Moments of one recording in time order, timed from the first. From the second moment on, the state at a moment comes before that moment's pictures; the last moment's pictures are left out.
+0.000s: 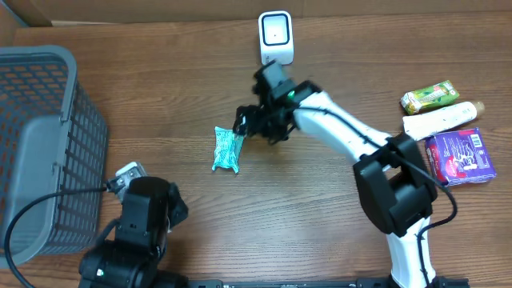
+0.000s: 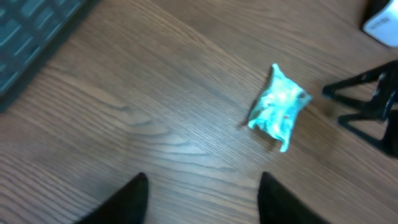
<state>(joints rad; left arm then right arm) -0.25 0.67 0.84 -1.12 -0.30 -0.78 0.62 2.16 1.65 -0.66 -0.40 0.64</state>
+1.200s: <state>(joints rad) -0.25 0.42 0.65 -1.10 -0.29 -0.80 0.73 2.15 1.47 -0.43 -0.31 0.84</state>
